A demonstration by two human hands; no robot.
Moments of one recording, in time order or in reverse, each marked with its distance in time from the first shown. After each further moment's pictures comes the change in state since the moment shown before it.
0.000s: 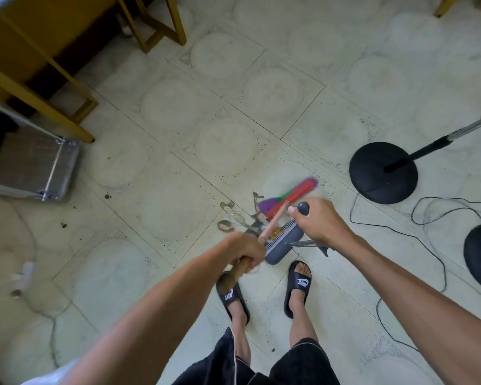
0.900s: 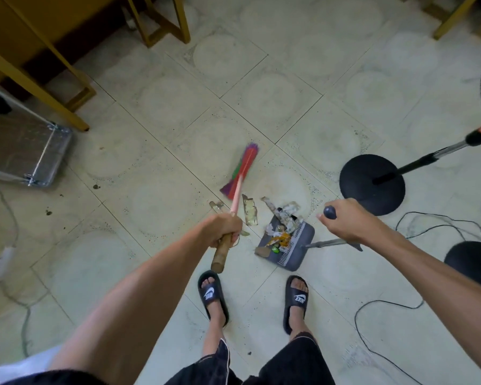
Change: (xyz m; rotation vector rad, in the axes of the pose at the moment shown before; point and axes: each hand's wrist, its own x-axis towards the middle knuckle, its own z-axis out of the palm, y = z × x) left_hand -0.022 0.015 -0.016 -0.509 0.267 0.033; right_hand 0.011 0.062 -0.074 -0.414 -0.070 -0.021
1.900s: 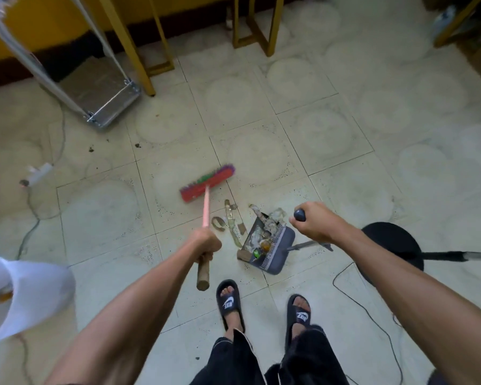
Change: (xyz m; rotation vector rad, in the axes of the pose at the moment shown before) left_hand 0.007 -0.055 0.033 -0.130 0.300 -0.239; right_hand 0.074 -0.055 -0.017 -0.170 -0.208 -0.427
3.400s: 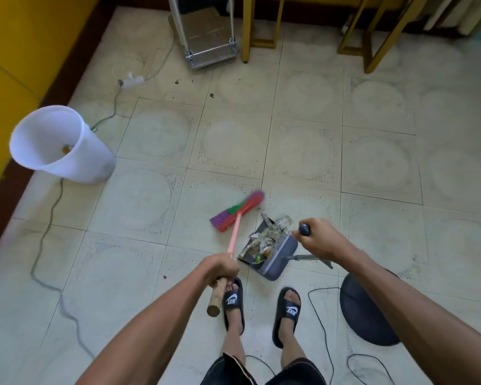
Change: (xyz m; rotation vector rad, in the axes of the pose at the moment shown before) left_hand -0.165 0.001 0.244 -0.610 -0.236 -0.068; right_hand -0.108 0.095 0.024 -0.203 -0.222 -0.399
